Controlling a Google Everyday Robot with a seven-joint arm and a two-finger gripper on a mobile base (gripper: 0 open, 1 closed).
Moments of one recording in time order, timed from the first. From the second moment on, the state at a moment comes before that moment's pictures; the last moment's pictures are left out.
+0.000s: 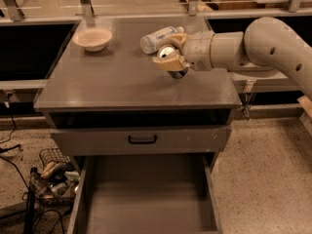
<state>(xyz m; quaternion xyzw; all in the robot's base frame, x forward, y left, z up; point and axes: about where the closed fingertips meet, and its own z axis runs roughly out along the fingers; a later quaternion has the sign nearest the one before) 0.656 -0.030 0.923 -0.54 0.59 0.19 0.57</state>
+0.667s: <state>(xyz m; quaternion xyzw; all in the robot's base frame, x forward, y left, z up) 0.657 -0.030 0.926 -0.55 0.59 0.15 0.57</state>
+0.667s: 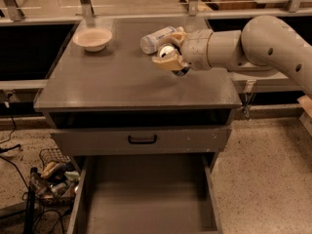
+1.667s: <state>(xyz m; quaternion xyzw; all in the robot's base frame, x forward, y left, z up) 0.664 -0.025 0.892 -0.57 0.60 0.04 0.55</state>
